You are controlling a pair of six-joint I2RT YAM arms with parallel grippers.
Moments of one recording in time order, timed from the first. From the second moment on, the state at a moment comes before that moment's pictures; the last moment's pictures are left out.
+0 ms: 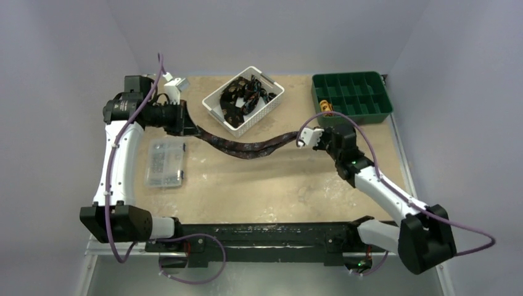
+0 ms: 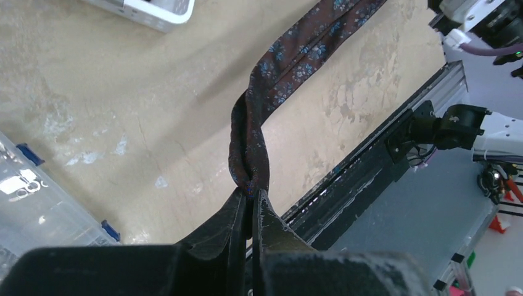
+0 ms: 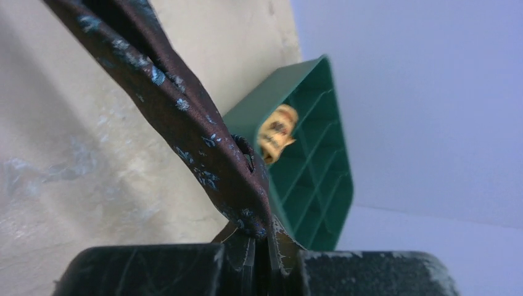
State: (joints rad) left arm 0.07 1.34 1.54 -1.20 0.76 0.16; right arm 0.37 1.15 0.69 0.02 0.10 -1.12
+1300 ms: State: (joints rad) left arm 0.20 1.47 1.32 -1.17 0.62 0.23; right arm 0.08 1.57 1.07 -0.91 -0.16 -0.96
